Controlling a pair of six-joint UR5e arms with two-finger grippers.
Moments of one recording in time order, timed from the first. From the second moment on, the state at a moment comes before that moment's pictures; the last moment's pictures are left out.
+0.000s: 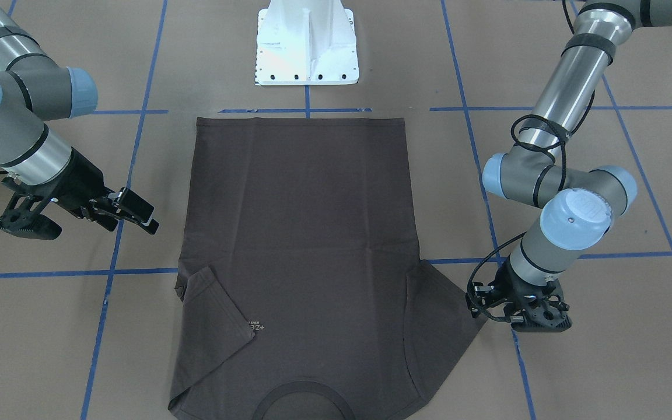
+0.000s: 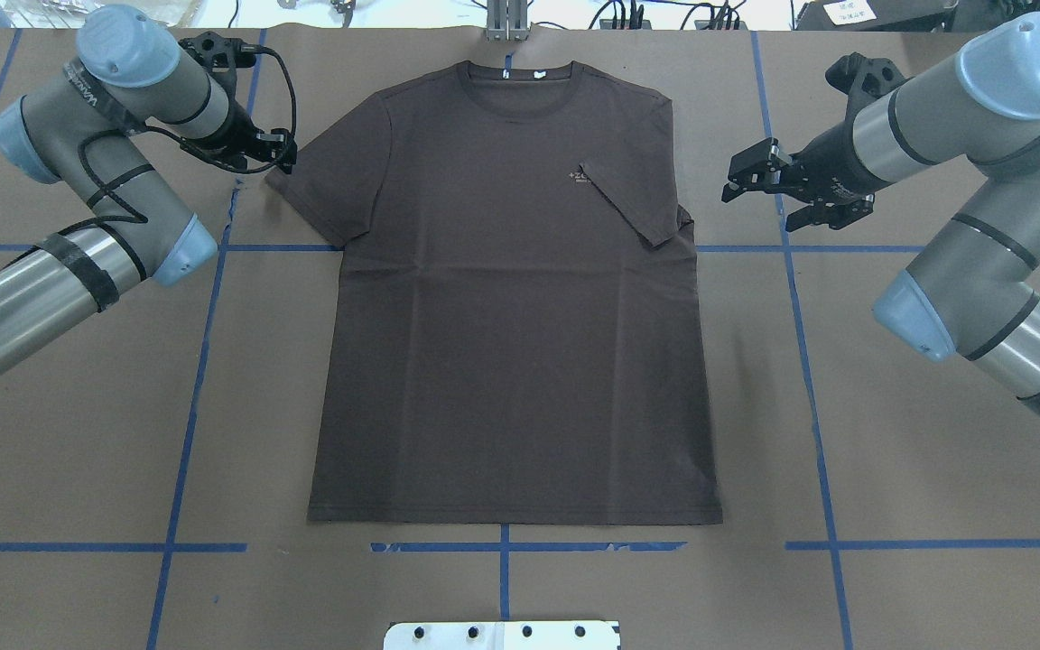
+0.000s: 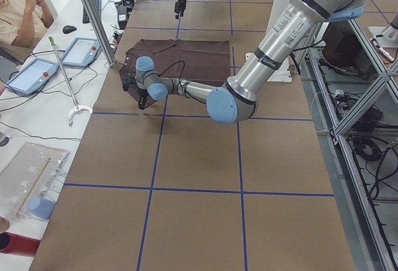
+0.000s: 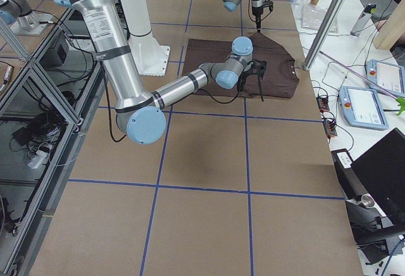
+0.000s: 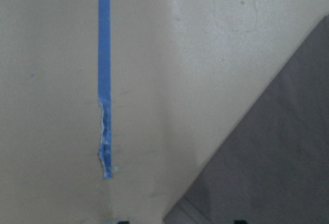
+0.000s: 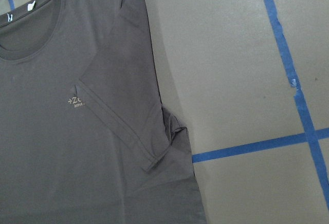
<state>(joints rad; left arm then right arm) -0.93 -2.27 -1.01 -2.22 -2.02 -0.89 0.94 -1.22 1.66 -1.04 2.21 1.33</state>
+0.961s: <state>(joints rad) -0.90 -2.28 -0.99 -2.22 -2.01 -0.90 0.93 -1.23 1.66 -1.04 2.21 1.33</state>
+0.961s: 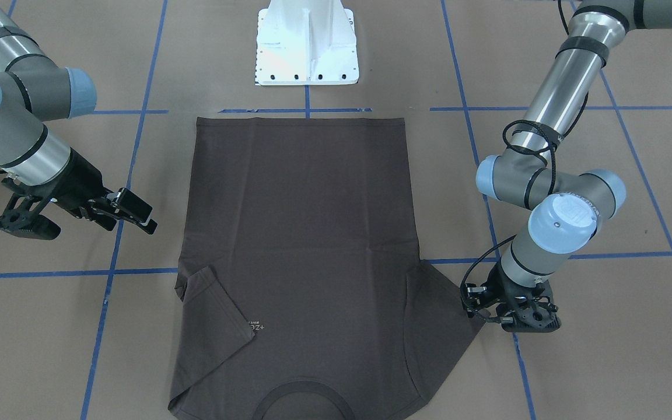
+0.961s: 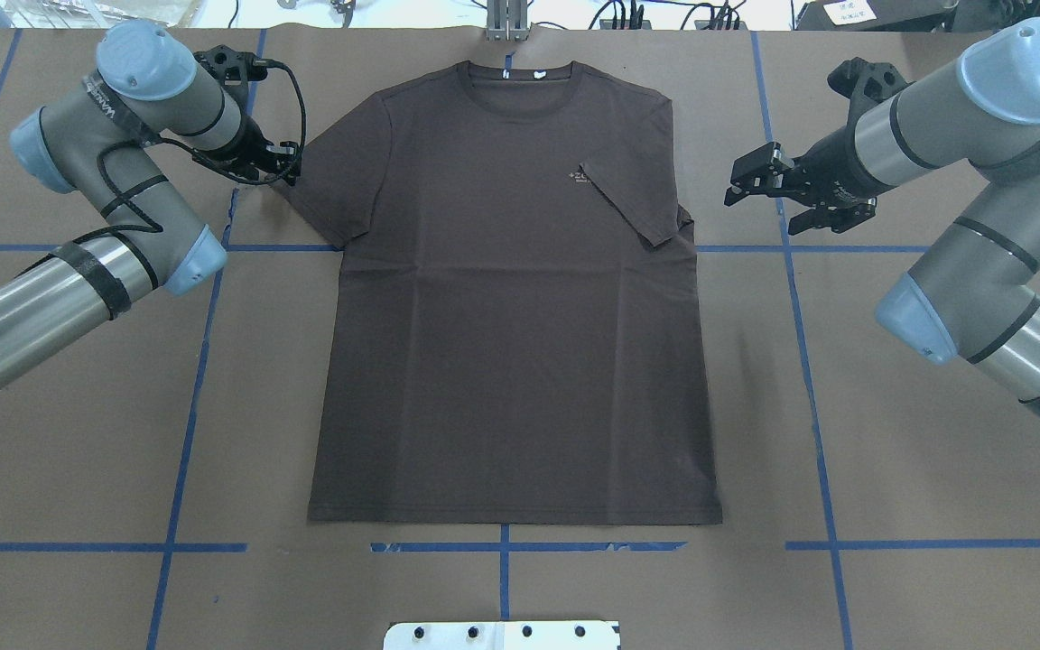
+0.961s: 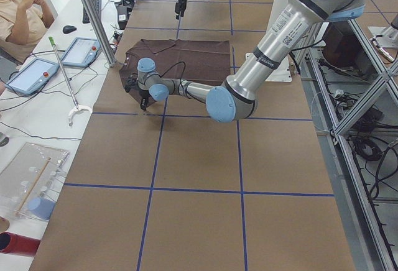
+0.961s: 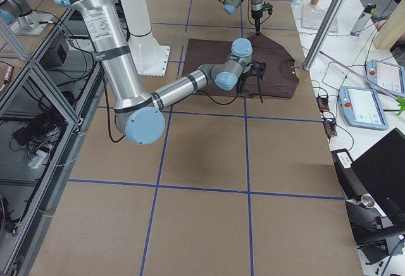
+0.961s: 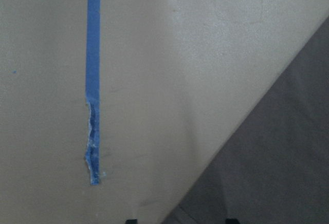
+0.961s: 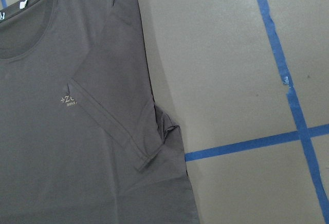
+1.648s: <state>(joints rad) -0.90 -2.31 -1.01 -2.21 -2.02 -0.91 0.93 -1.23 1.65 -1.04 2.21 1.33</state>
